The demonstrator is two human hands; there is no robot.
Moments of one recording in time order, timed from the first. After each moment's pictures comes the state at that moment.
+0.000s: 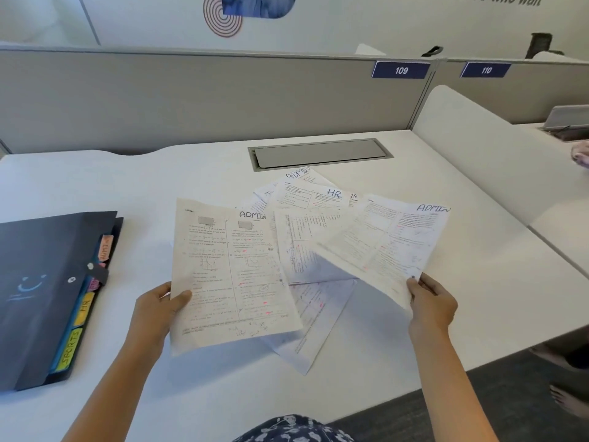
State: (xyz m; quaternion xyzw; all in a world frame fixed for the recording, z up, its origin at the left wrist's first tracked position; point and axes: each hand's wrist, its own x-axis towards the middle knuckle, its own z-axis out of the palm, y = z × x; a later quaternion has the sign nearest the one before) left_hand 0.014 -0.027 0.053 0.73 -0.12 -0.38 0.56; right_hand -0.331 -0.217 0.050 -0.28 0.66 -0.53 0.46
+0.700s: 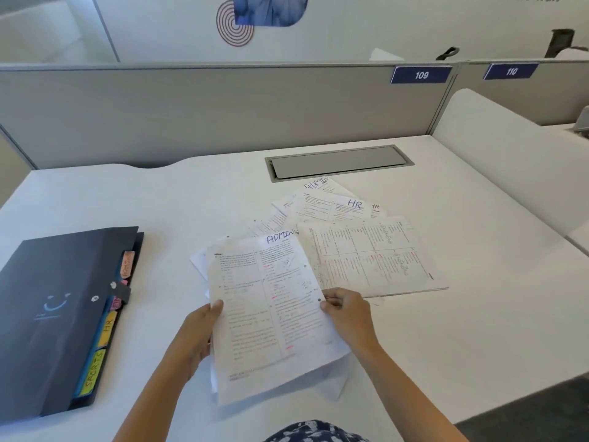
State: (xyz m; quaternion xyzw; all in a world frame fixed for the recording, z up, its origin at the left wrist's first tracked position) left_hand 0.014 -0.046 0.043 0.72 -0.12 -0.48 0.48; right_hand -0.197 -0.181 0.028 -0.66 0.57 -0.22 0.44
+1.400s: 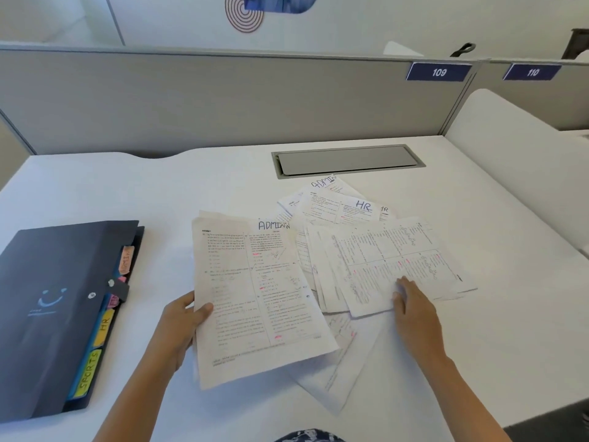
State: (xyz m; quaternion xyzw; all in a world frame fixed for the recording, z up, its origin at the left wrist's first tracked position) left_hand 0.042 -0.048 0.049 0.73 -0.10 -0.44 0.52; right_hand -0.282 -0.241 0.008 -0.73 0.62 -0.19 0.22
